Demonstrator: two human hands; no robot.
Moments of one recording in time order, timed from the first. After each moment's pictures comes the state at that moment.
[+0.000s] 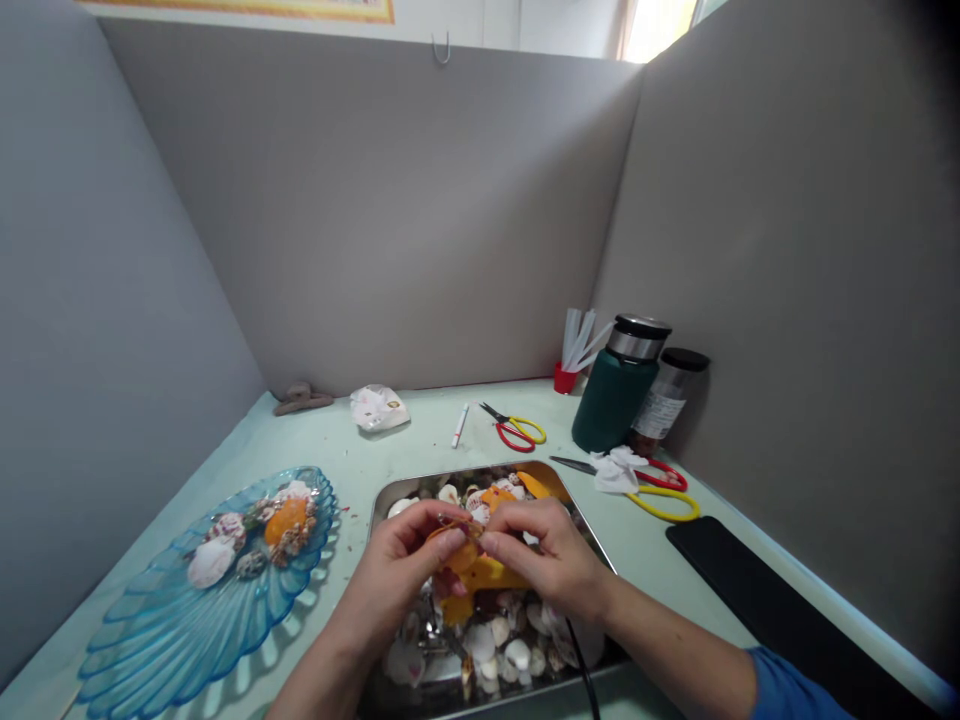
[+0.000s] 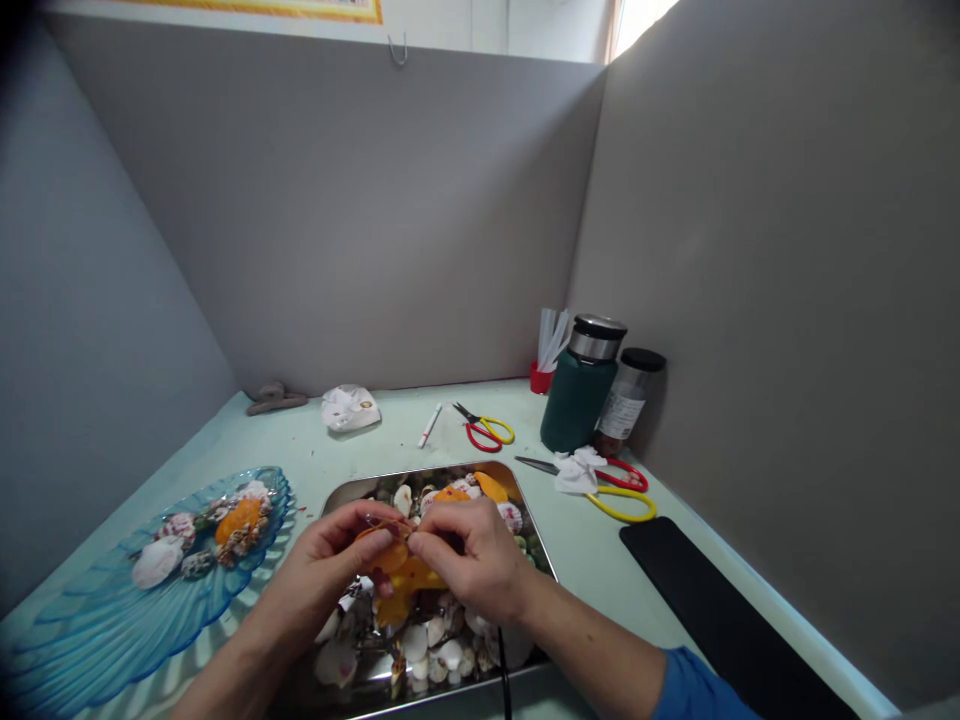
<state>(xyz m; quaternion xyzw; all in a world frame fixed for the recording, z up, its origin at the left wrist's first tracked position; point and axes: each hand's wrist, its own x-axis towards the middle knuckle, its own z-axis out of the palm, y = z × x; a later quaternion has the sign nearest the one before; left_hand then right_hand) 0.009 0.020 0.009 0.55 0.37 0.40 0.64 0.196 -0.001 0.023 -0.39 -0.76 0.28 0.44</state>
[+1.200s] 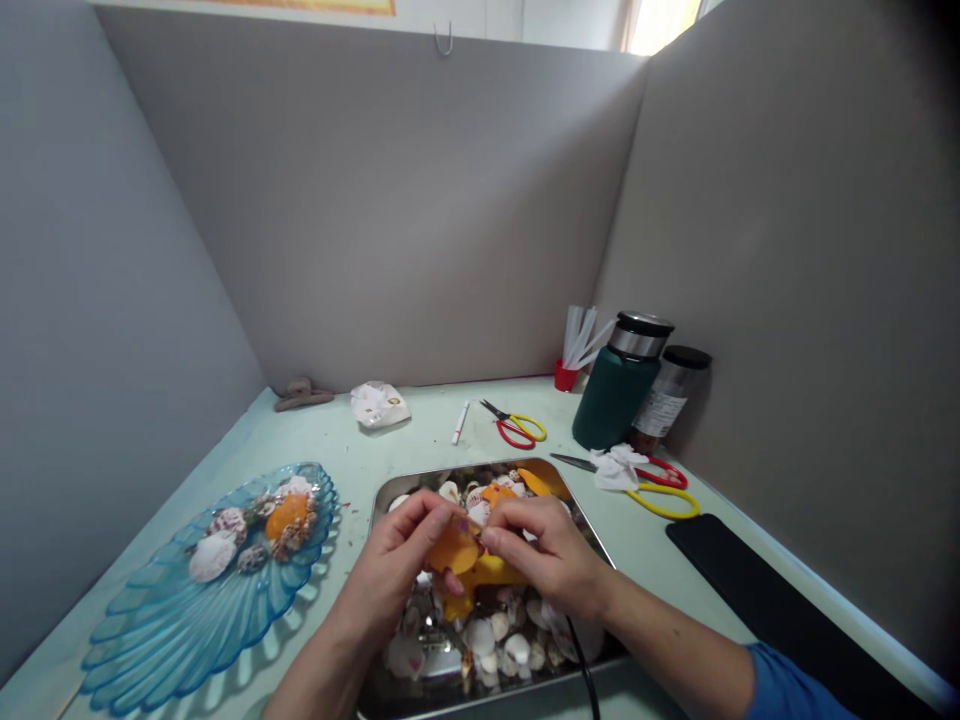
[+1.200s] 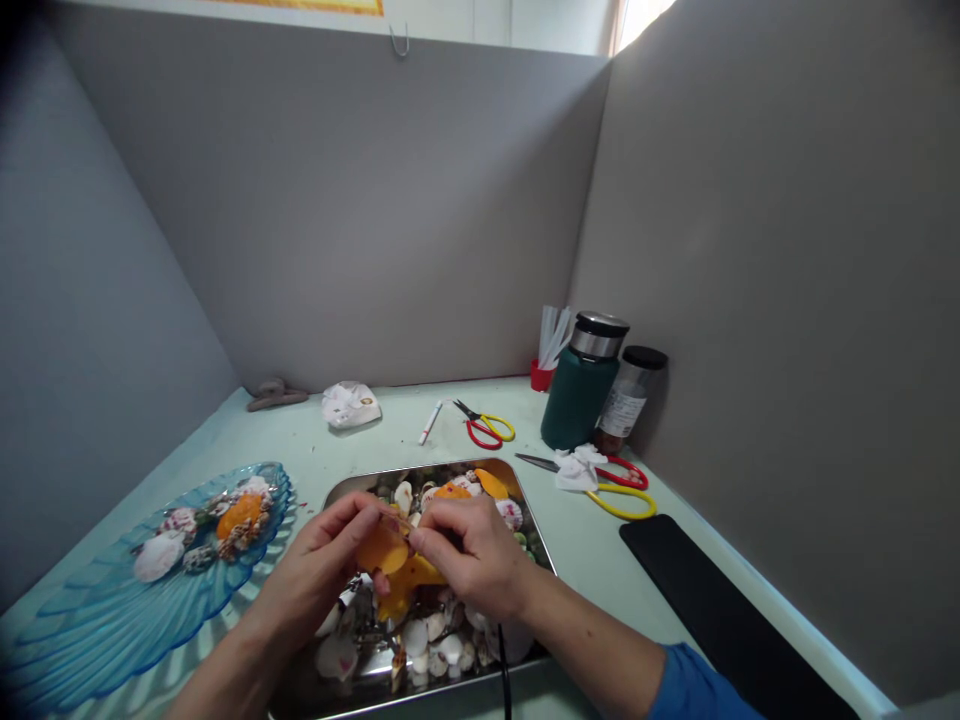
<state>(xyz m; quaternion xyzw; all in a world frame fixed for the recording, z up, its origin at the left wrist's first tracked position) 0.012 0.019 0.013 0.53 0.34 0.42 0.65 0.199 0.001 0.017 -0.39 -0.77 0.27 0.42</state>
